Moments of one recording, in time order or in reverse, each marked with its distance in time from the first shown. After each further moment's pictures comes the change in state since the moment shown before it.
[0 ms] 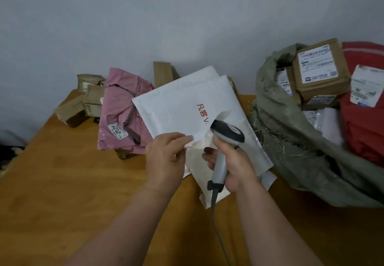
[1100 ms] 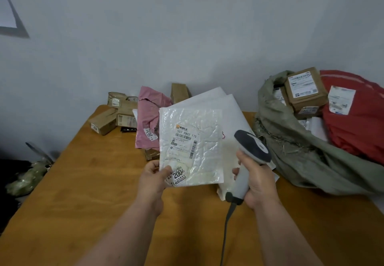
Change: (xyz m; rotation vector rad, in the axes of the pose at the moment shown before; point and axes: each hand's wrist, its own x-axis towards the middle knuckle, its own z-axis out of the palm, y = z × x) left_hand -0.074 -0.034 -0.106 -0.958 0.044 -1.121; right_hand -0.126 0.029 0.022 0.096 0.181 -0.223
